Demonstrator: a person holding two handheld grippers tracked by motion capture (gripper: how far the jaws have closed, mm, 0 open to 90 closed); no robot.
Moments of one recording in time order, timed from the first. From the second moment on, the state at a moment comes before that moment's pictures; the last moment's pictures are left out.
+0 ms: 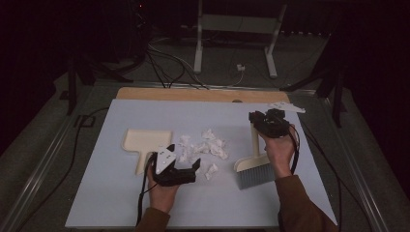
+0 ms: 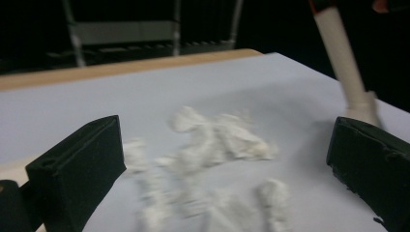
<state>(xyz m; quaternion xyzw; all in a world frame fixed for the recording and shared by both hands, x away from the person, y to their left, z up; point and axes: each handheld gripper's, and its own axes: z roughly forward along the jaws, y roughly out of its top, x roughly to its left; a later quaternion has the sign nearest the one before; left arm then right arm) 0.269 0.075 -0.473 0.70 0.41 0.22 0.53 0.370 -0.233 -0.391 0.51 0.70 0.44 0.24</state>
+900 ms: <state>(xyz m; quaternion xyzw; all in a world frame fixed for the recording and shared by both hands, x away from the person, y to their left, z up) 0.288 -0.014 -0.499 0.77 0.37 0.07 0.51 0.345 -0.197 -0.370 0.46 0.71 0.49 0.20</state>
